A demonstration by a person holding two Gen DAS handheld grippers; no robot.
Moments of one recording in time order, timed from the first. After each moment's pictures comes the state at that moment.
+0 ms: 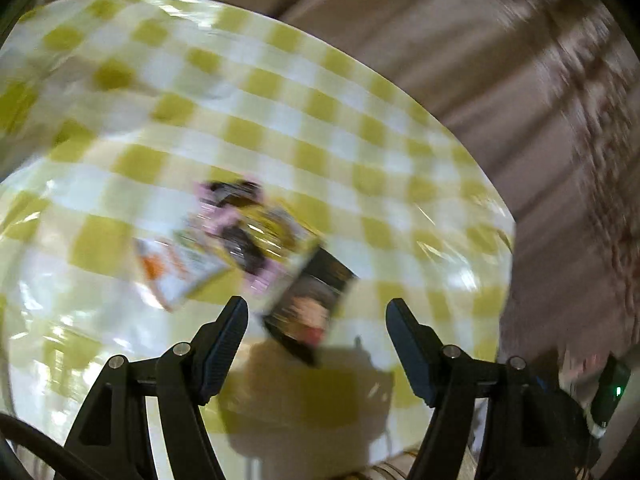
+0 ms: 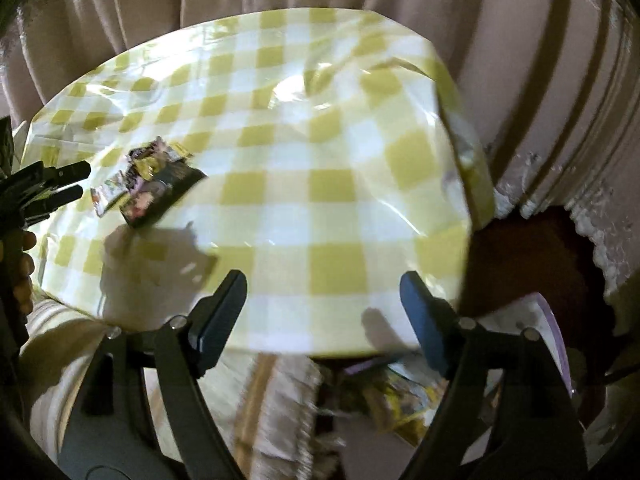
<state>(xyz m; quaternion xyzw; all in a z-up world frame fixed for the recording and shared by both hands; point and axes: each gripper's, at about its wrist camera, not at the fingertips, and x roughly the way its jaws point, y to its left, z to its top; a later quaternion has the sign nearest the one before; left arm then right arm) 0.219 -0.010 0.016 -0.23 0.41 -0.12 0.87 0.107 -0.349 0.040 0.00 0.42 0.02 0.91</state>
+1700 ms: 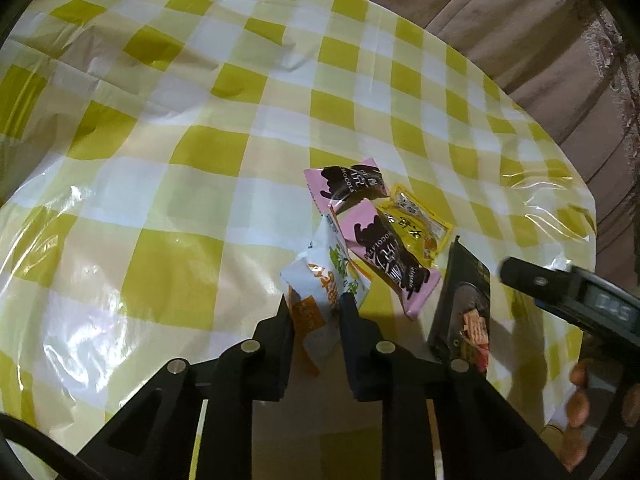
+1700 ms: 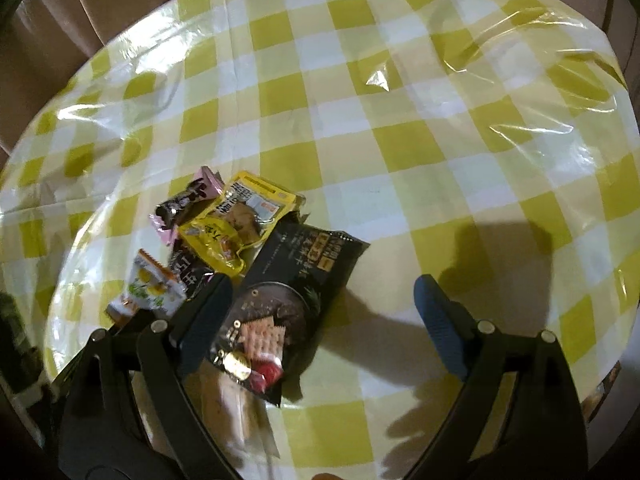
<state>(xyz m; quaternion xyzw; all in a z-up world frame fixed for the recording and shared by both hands) 0.268 0.040 -0.058 -0.15 0.45 -0.08 0.88 0.266 -0.169 -0.014 0.09 0.49 -0.02 0.87</state>
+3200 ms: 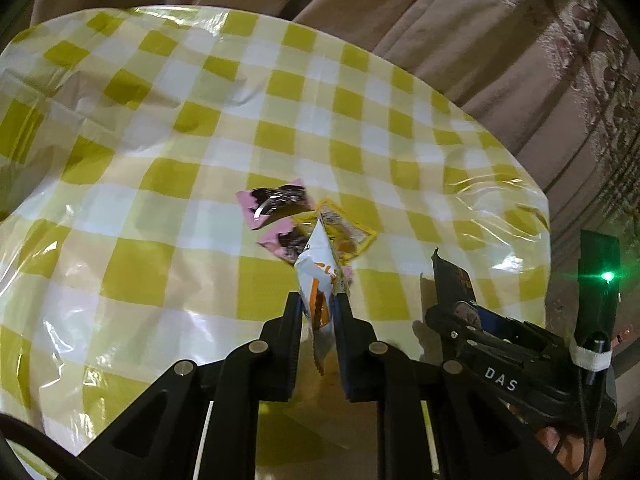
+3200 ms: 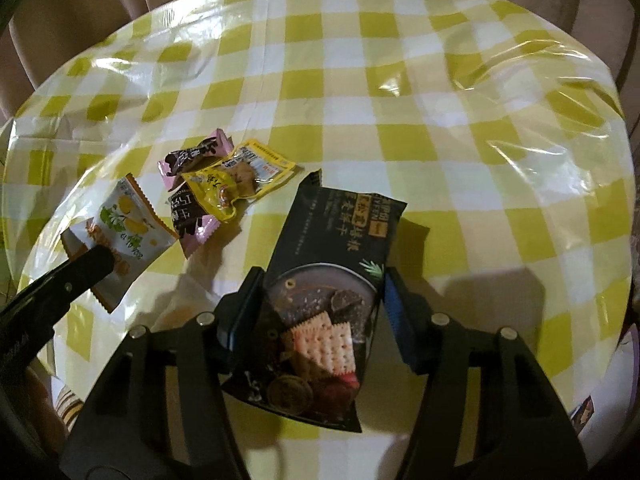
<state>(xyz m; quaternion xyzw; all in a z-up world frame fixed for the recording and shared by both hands) 0.229 0.005 -0.009 -0.15 0.41 -0.12 0.89 0.216 -0.191 -0.012 0.02 0.46 0.04 0.89</state>
